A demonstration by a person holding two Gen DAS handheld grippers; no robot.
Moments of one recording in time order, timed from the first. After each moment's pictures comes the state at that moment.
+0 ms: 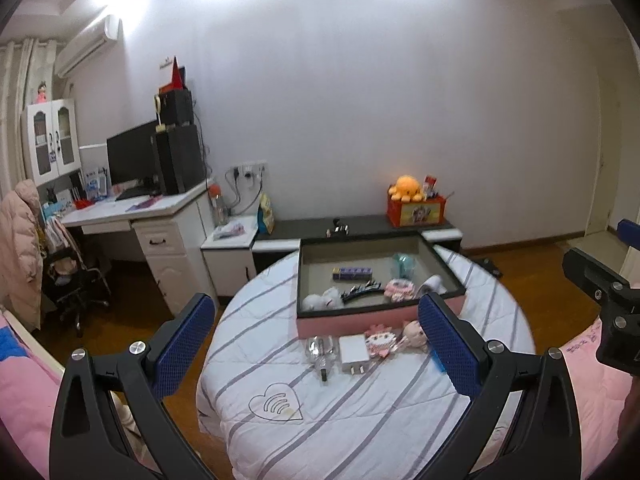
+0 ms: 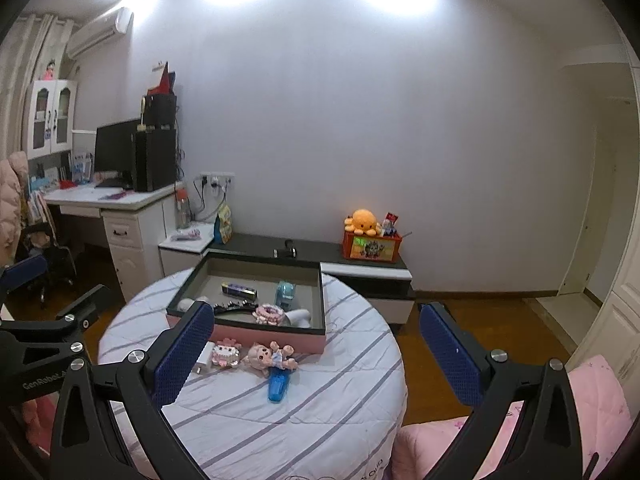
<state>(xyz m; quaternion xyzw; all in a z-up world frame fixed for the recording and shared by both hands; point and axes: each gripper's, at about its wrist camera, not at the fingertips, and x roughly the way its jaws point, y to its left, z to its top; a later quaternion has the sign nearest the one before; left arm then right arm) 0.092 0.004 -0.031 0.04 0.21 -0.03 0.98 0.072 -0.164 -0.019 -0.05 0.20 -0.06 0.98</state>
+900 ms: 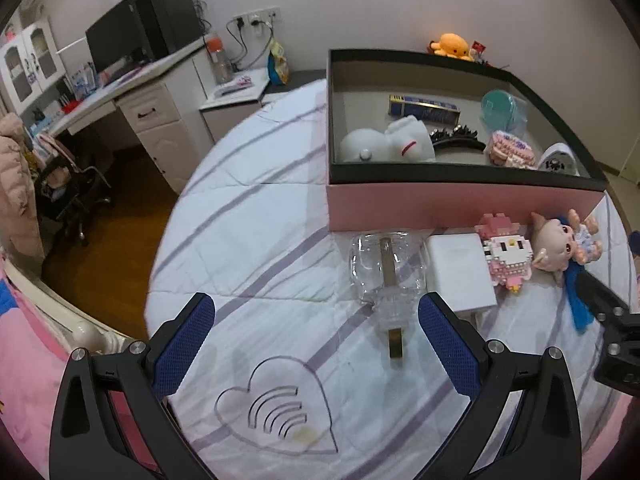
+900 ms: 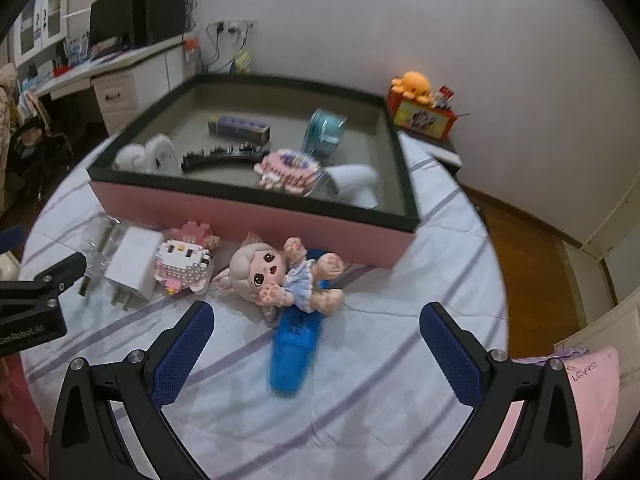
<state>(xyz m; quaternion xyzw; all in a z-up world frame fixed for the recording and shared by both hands) 0.255 0.024 -0.199 0.05 0.46 0.01 0.89 0.251 -0.152 -0.187 -0.08 0.45 -0.01 0.89</state>
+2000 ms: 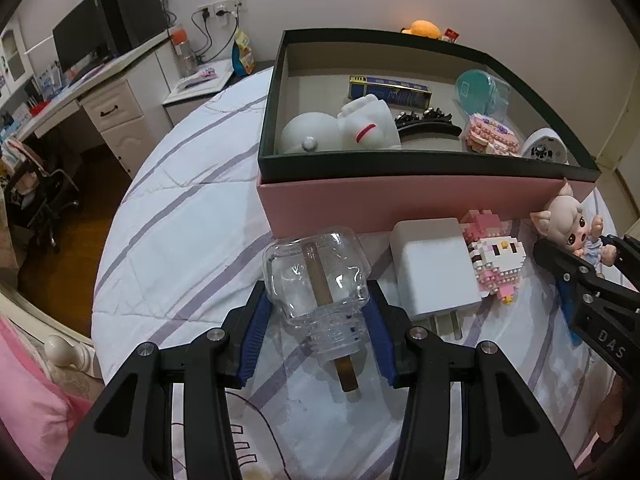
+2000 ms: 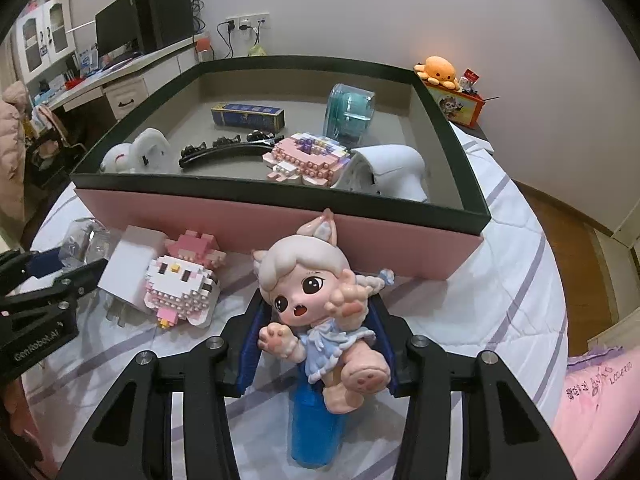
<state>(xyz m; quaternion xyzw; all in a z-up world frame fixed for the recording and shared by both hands) 0.274 0.005 -0.218 0.04 0.48 -0.05 0.88 0.268 -0.161 -0.206 -0.03 0.44 0.04 0.89</state>
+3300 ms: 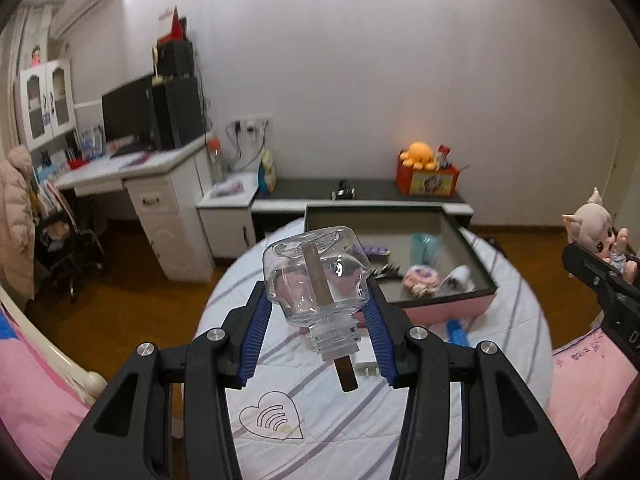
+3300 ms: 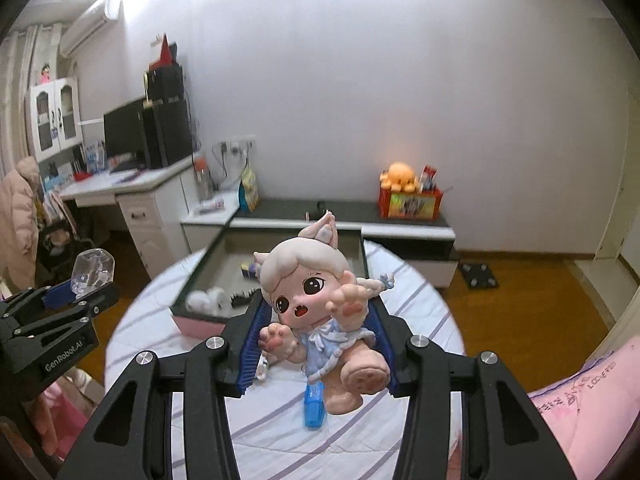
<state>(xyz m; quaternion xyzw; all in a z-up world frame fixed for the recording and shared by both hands) 0.161 0.017 -0.047 0.02 0.28 -0.03 0.96 0.152 -0.169 -0.041 0.01 0.24 0.00 0.97</state>
